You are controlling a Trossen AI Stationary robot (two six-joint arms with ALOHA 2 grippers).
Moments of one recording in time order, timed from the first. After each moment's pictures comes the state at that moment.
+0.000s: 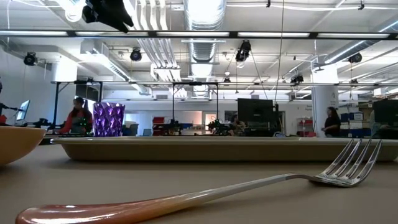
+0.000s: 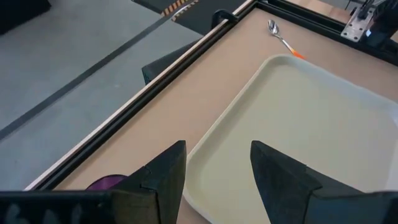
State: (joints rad) left arm 0.20 0.98 1.22 -0.90 -0.35 -0.31; right arm 0.24 0.82 1.32 -0.72 0.53 0.24
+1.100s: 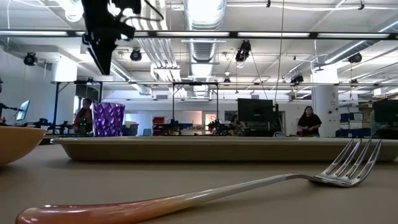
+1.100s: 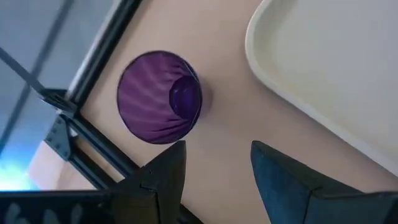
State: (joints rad) left arm 0.37 1.28 1.25 -1.31 -0.31 -0.23; right arm 0.24 0.82 1.32 -0.72 0.52 0.28
